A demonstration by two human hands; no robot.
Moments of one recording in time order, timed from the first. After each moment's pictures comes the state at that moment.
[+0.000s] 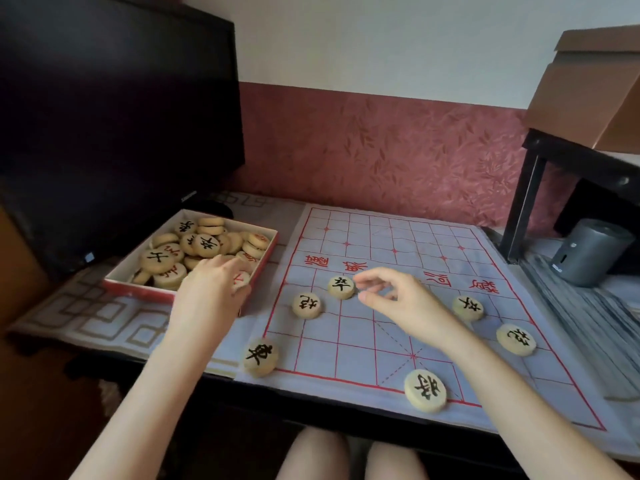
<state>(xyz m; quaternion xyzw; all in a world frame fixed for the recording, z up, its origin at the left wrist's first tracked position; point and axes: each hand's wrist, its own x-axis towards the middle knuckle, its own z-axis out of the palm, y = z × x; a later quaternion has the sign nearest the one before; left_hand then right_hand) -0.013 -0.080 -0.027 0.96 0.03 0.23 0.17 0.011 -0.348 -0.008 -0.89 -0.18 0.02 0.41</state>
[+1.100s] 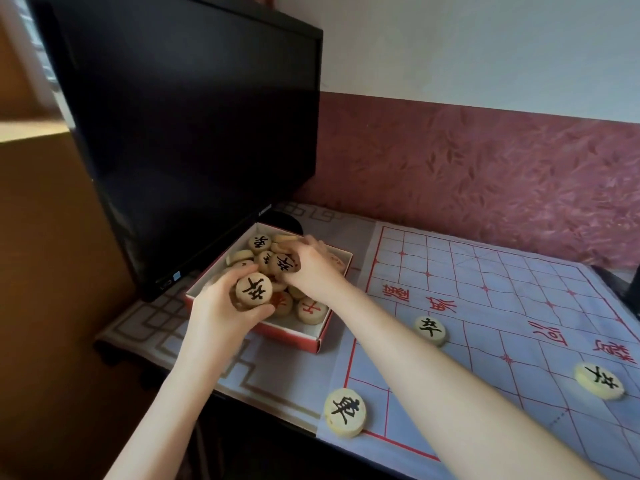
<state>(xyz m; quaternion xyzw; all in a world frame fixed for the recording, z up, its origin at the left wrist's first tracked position) -0.015 0.000 -0.026 0.85 0.13 0.25 0.45 0.120 -0.104 -0.026 -0.90 -0.31 -0.02 0.31</state>
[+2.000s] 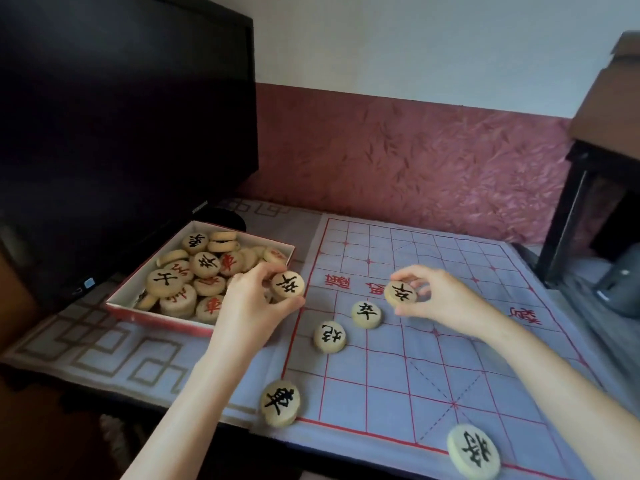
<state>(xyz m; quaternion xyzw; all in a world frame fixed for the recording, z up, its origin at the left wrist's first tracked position) 0.027 -0.088 -0.029 0.88 0.05 0.19 0.42 0.081 -0.354 0.003 -0.93 -0.16 0.05 0.33</state>
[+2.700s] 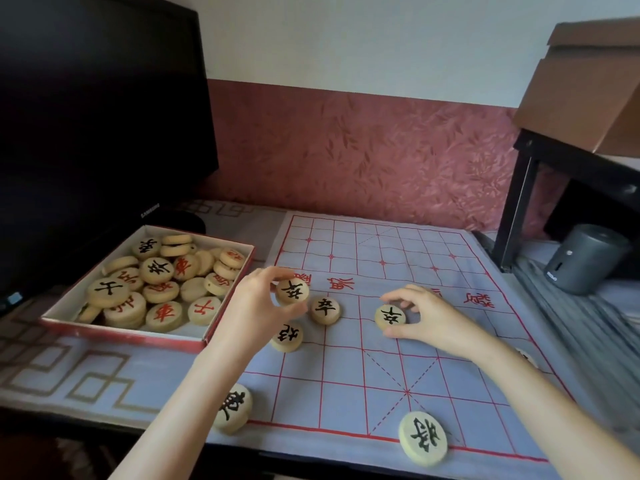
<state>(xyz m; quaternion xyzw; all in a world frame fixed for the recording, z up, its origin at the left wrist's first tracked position) 0.044 -0.142 -0.030 0.91 -0.04 0.15 0.38 0.068 -0.410 -0.030 -0.95 -0.14 0.06 0.28</state>
